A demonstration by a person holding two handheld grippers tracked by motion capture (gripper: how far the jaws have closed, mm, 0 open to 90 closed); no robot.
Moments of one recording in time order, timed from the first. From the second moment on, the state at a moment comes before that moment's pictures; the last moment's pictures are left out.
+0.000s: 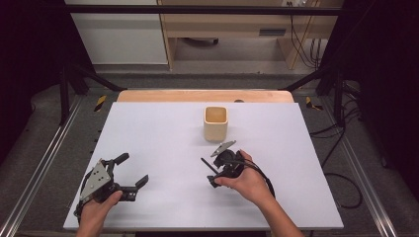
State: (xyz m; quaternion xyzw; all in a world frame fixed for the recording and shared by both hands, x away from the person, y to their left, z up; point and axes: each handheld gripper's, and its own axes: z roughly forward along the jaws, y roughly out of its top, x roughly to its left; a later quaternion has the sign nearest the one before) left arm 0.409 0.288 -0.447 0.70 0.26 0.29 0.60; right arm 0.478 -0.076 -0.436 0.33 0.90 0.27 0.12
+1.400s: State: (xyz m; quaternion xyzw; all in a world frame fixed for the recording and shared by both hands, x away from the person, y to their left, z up) left arm 0.410 0.288 -0.447 0.70 0.26 0.28 0.60; right arm 0.477 -0.084 -0.454 0.35 0.90 0.23 0.09
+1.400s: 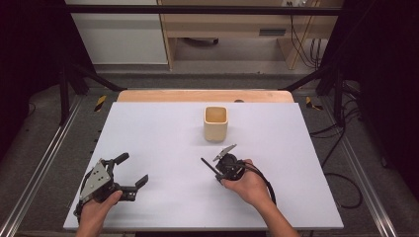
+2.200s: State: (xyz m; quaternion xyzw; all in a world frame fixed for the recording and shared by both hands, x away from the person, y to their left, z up) left arm 0.410 0.284 -0.448 0.71 0.25 0.29 0.59; right arm 0.480 -0.085 -0.455 0.37 0.90 0.23 0.07
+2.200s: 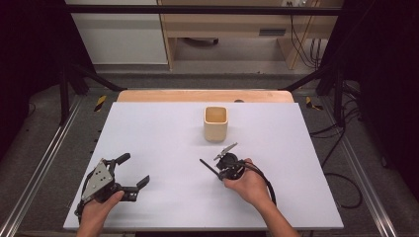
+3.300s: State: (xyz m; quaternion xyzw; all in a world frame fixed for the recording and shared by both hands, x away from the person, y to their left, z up) left arm 0.404 0.250 -0.447 0.74 0.25 0.32 0.54; right arm 0.481 -0.082 -0.416 0.31 0.92 0.22 0.05
